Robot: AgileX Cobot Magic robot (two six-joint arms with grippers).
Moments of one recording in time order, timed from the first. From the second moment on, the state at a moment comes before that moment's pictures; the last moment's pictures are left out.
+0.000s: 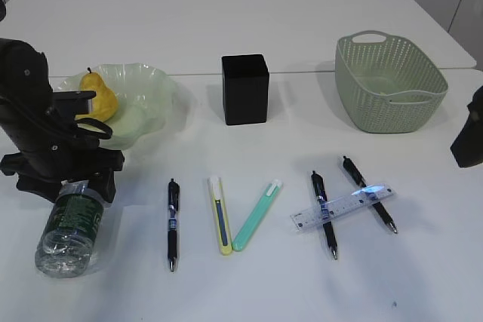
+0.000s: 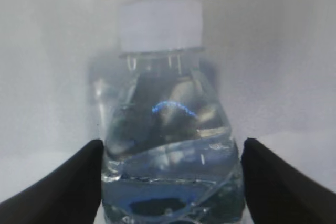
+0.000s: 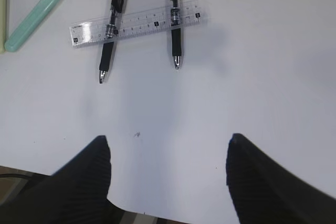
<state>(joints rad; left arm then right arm) -0.28 1.93 -1.11 -0.03 0.65 -0.30 0.16 1.25 -1.06 0.07 1.12 -0.03</state>
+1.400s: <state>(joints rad) -0.28 1.72 -0.85 0.02 0.41 -0.21 0.16 1.25 -1.06 0.07 1.14 -0.03</state>
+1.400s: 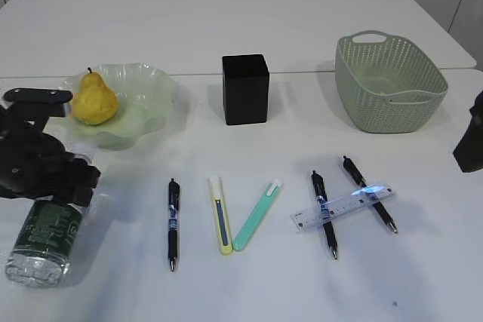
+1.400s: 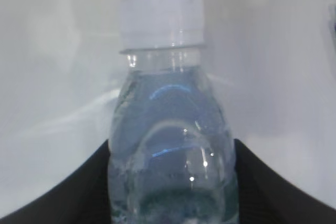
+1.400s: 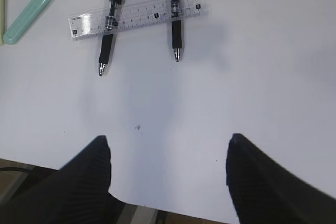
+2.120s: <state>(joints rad) -0.28 1.43 -0.40 0.07 -0.40 -0.21 0.16 1.25 -1.06 0.07 1.17 -0.03</state>
